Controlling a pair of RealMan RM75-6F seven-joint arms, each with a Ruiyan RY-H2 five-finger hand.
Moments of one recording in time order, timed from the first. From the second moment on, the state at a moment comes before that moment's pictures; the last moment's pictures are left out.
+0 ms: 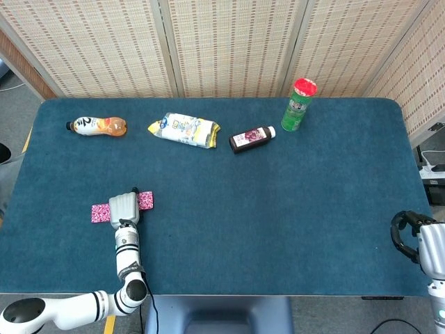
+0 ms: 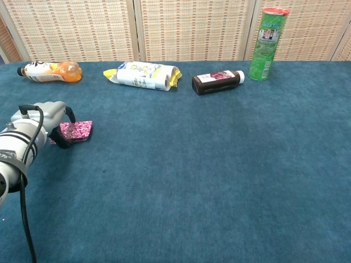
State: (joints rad) left arm -0.72 -1.88 -0.35 -1.31 0.53 1.36 0.92; right arm 0.04 -1.12 0.11 -1.55 -1.58 1.65 0.04
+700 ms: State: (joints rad) left arm -0.48 -1.67 -0.11 -1.72 0.74 1.56 0.84; right arm 0.04 -1.13 0.11 -1.55 -1.58 1.64 0.02
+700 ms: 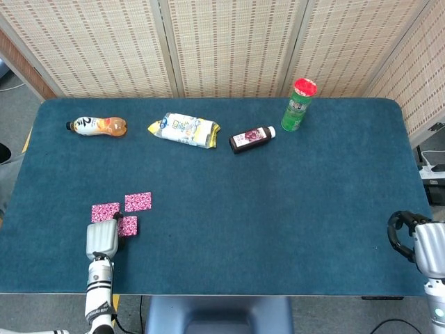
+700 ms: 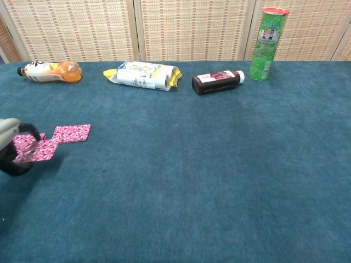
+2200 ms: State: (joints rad) left arm -0.30 -1.36 -0.05 -1.87 1.04 1.51 0.52; right arm 0.05 -1.14 0.11 -1.55 -1.58 1.64 0.04
